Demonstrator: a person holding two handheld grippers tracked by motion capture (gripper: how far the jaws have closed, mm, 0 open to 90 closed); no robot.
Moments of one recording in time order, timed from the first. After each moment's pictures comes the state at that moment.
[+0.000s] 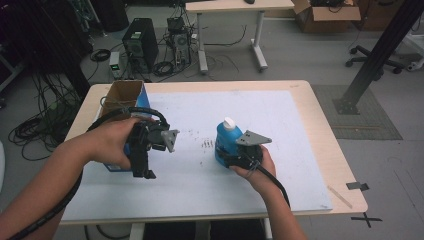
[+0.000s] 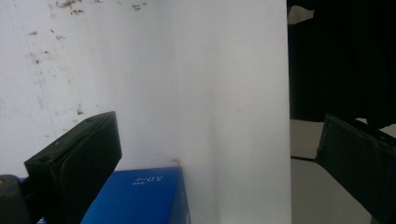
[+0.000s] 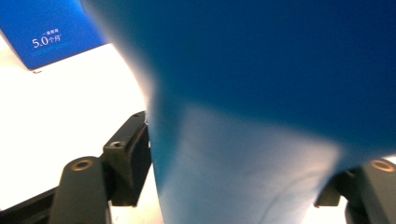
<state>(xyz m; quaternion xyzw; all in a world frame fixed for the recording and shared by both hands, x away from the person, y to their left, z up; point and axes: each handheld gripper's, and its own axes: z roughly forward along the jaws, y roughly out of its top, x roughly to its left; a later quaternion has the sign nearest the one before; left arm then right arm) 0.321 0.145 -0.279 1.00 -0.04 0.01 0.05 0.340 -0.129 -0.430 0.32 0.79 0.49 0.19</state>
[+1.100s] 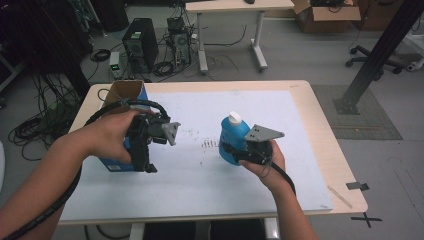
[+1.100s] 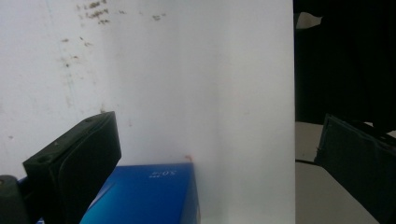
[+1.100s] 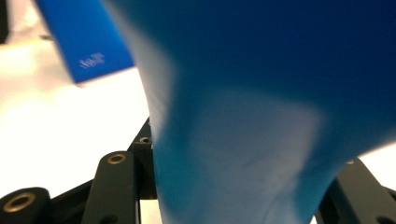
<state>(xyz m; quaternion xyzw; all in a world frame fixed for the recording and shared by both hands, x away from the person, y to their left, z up) 0.323 0.140 -0.252 1.00 -0.04 0.03 0.06 0.334 -0.151 -0.388 0.25 0.80 0.52 0.18</state>
